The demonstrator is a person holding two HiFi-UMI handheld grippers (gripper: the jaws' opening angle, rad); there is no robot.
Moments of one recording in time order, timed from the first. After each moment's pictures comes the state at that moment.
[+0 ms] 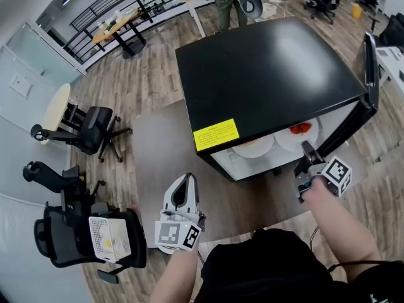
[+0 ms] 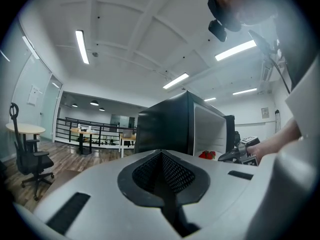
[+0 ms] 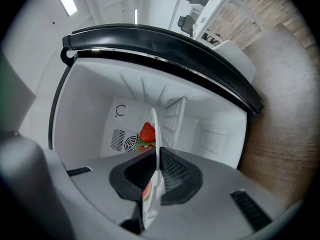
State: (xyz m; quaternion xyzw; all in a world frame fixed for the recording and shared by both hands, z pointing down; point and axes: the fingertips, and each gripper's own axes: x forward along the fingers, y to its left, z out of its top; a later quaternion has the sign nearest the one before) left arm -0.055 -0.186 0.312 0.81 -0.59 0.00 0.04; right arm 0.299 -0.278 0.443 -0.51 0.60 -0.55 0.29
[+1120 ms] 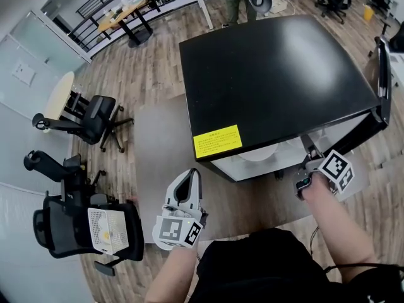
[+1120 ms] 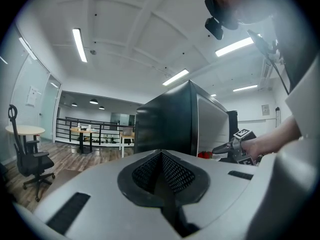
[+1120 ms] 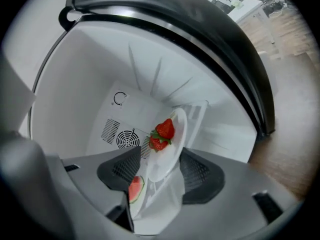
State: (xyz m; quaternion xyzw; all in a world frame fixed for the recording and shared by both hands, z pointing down) left arm -0.049 -0.207 0.322 0.81 -0.59 0.02 0.05; right arm 0.283 -0.316 0.438 -0.54 0.63 -0.52 0.20
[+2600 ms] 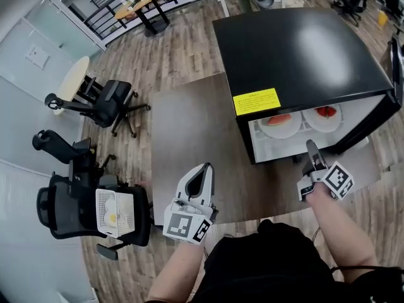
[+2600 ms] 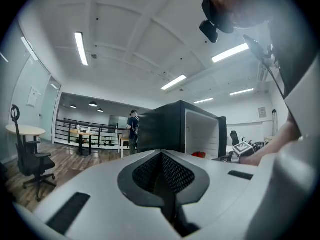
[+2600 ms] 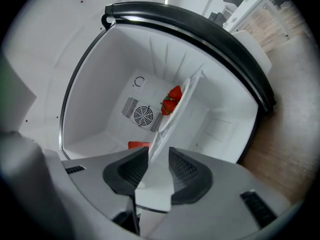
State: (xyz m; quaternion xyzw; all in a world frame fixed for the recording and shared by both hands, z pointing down) left arm -0.076 -0.135 0.312 0.81 -0.58 0.00 0.04; right arm 0.227 -0.245 0.459 -0.48 0.71 -0.47 0.21
